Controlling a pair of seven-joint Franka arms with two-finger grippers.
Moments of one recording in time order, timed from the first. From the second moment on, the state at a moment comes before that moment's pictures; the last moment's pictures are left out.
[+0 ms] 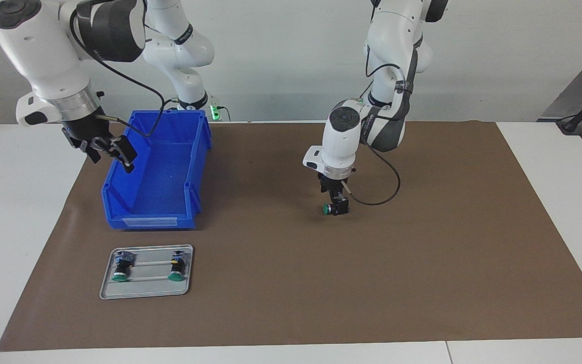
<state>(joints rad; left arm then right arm) -0.53 0.32 -0.05 -1.92 0.07 2.29 0.68 0.04 0.06 -0.08 -1.57 0.00 1.69 0.30</state>
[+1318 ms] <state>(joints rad) -0.54 0.35 -0.04 -2.04 0.08 2.45 0.68 0.08 -0.03 -0.07 -1.60 -0.06 1.55 0.10</state>
